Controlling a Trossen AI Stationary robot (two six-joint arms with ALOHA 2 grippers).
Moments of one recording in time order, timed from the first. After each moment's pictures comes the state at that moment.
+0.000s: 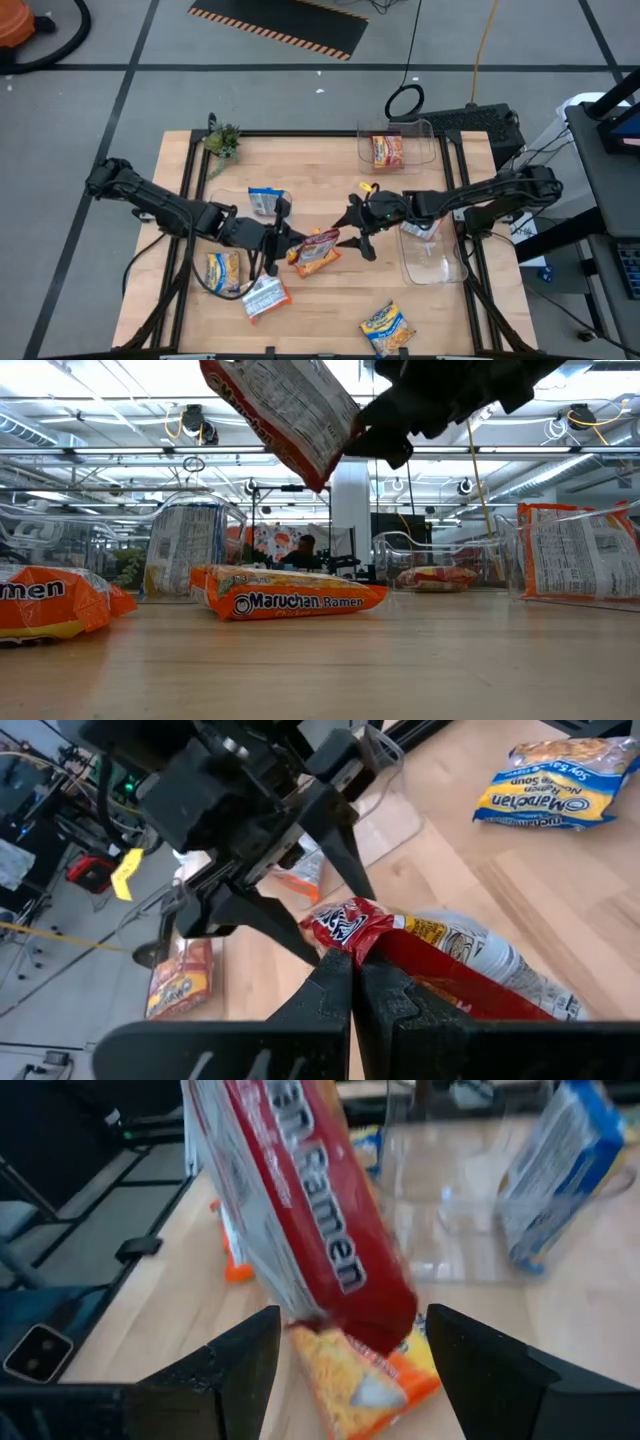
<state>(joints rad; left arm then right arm) -0.37 1.34 1.02 -0.16 -0.38 0.45 0.07 1.43 0.78 0.19 -0.19 0.13</state>
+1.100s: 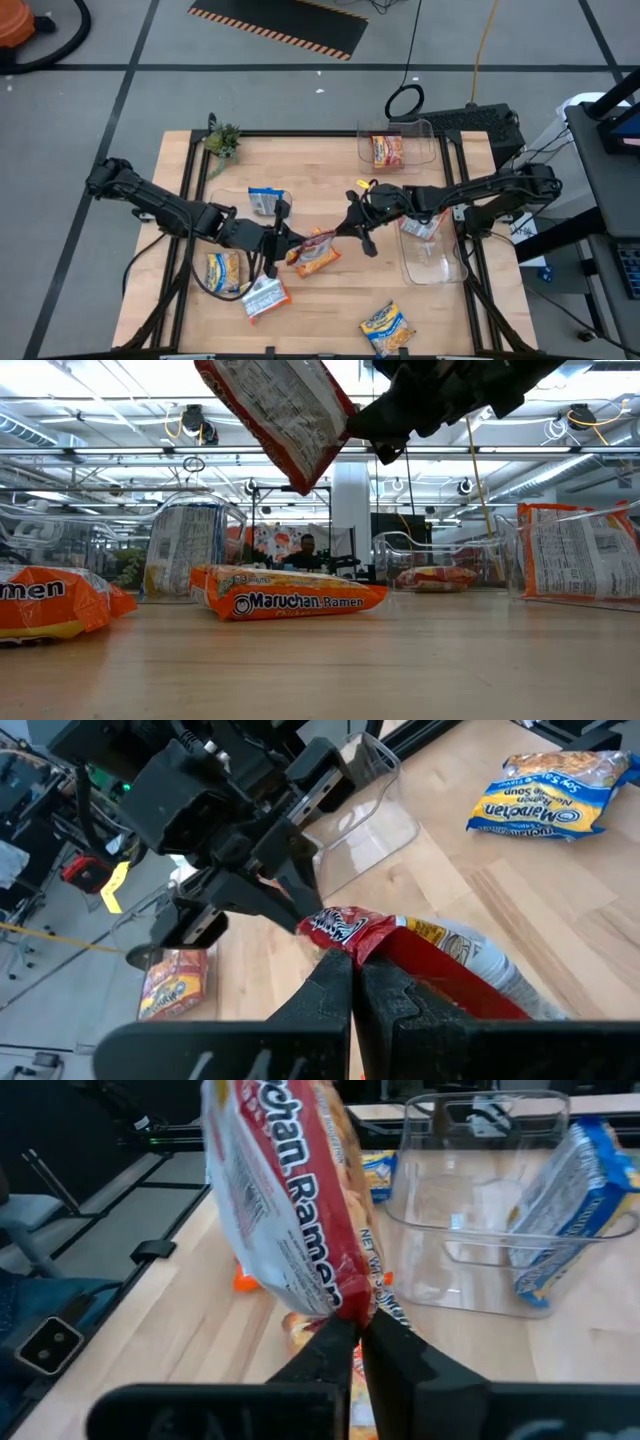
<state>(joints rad) -0.37 1.34 1.02 -0.15 -0.38 0.42 0.03 1.43 0.78 0.22 -0.27 0.04</state>
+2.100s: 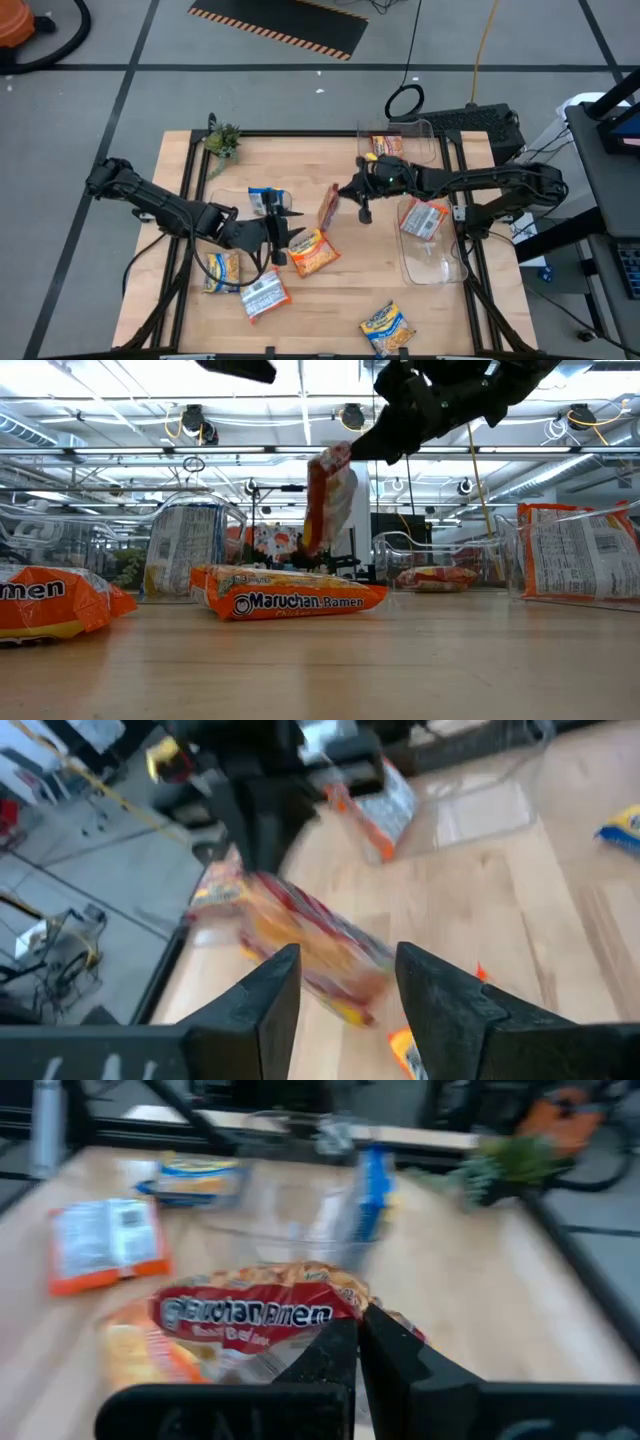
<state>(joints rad) -0.38 1.34 1.02 -0.24 -0.64 0.08 -0.19 1.37 0.78 0.19 -0.17 -0.15</state>
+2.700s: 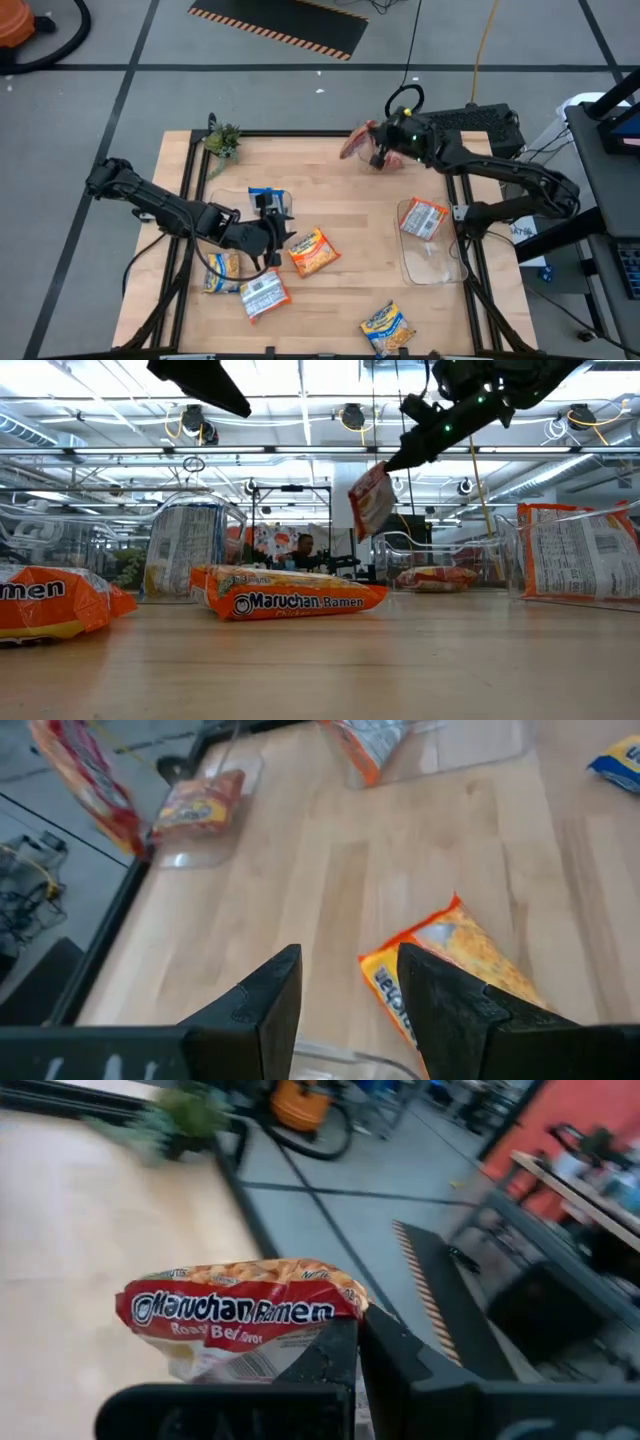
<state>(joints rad) -0.37 1.34 1.02 -0.45 -0.58 -0.12 -0.56 1.23 0.78 0.13 0.11 -0.39</state>
